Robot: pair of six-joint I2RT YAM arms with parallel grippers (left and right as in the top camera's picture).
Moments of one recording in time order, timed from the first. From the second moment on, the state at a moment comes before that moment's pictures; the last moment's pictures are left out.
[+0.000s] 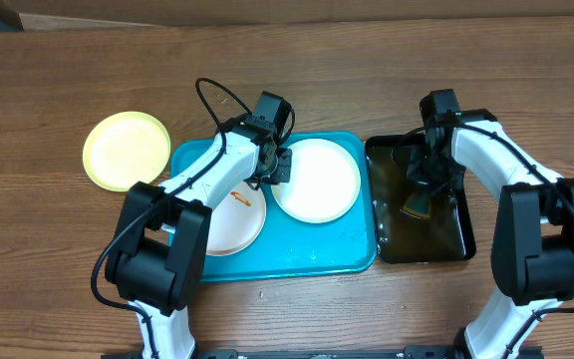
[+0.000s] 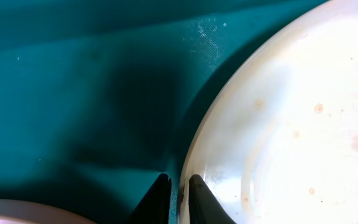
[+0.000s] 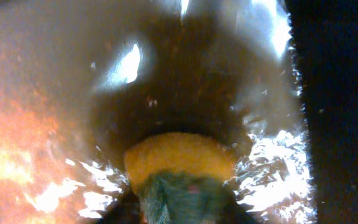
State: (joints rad) left arm -0.41 1.98 1.33 -0.69 0.01 -0.31; right arm 0.11 1.93 1.26 -0.88 0.04 0.38
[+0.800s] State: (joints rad) left arm -0.41 2.01 1.35 -0.67 0.02 -0.32; right arm -0.07 1.93 1.60 -1.11 0.01 0.38
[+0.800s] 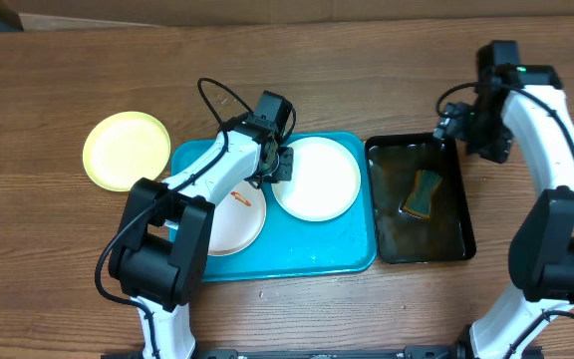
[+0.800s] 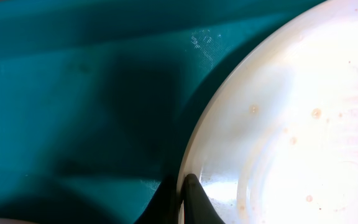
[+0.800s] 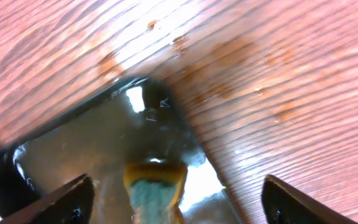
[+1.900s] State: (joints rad) left arm -0.35 2.01 1.79 -1.05 0.03 -0.15; right arm -0.25 1.93 1.60 -1.06 0.02 0.40
